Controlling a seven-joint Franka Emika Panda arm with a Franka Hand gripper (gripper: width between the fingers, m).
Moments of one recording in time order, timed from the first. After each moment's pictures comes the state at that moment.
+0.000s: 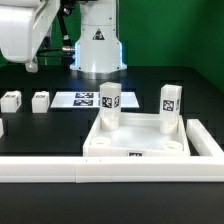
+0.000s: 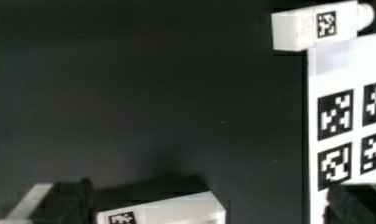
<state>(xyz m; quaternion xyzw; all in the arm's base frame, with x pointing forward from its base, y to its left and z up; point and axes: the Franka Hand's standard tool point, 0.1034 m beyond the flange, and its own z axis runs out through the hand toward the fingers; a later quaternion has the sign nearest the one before) 0.507 -0.120 0.144 -0.76 -0.63 0.14 0.10</state>
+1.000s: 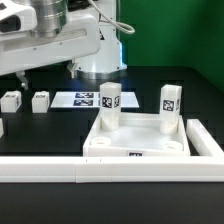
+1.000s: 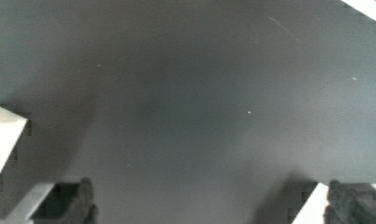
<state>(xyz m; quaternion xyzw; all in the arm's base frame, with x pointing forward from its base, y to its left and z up) 0.471 -0.111 0.088 -0.97 -0.19 0.14 0.03</state>
